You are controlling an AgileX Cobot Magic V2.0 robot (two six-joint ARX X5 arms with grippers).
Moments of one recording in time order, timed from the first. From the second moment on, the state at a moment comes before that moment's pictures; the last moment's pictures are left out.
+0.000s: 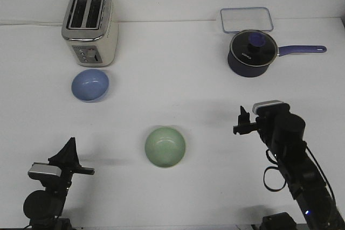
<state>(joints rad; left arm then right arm) -0.05 0.00 0.03 0.17 0.06 -0.01 0.16 0.86 0.73 -0.28 -0.03 0.05</state>
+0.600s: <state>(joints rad) -0.05 0.00 0.03 0.17 0.06 -0.01 0.16 0.61 0.47 -0.08 -0.03 0.05</state>
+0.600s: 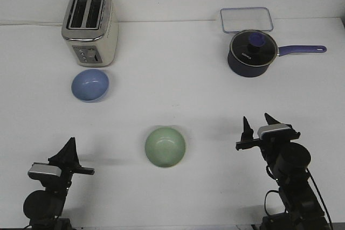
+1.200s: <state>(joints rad) -0.05 0.03 0.14 0.10 0.03 -0.03 0.16 0.60 0.47 -0.08 -0.03 0.05</state>
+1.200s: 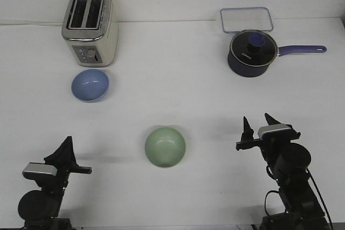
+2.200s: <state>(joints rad) -0.05 1.01 1.07 -0.62 0.00 -0.07 0.16 0.60 0.47 -0.08 -0.03 0.05</state>
